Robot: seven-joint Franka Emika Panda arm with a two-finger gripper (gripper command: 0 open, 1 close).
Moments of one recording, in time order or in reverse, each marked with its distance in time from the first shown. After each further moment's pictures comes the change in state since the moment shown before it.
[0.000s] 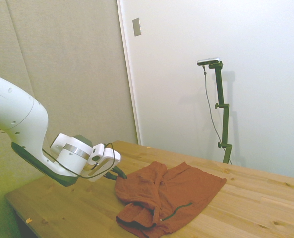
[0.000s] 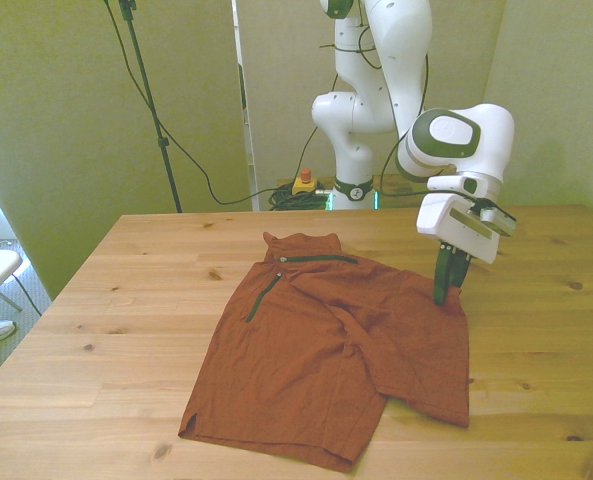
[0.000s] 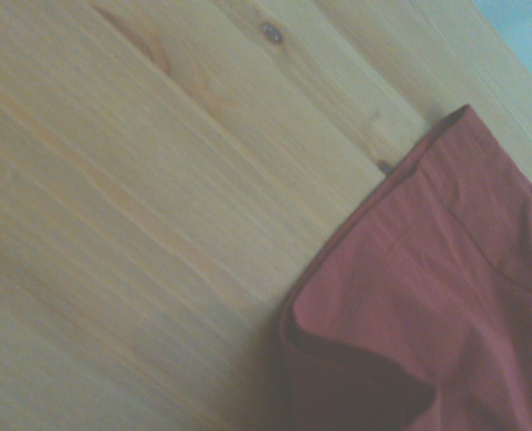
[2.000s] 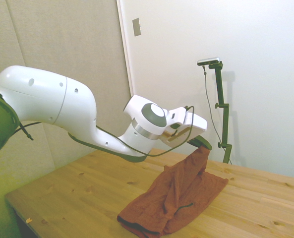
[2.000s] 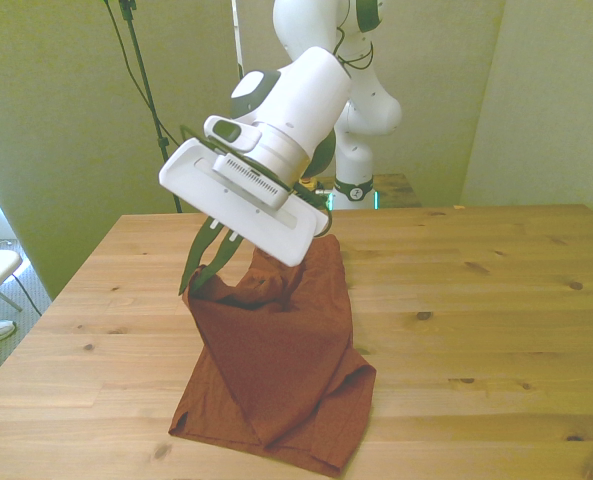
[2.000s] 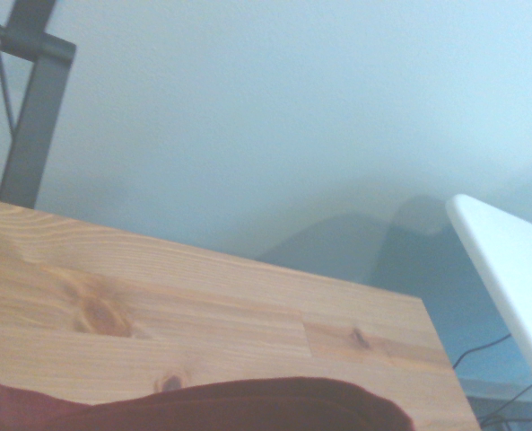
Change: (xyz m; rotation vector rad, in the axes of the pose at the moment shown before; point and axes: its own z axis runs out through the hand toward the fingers) arm 0.229 0.309 0.097 -0.242 0.124 0.494
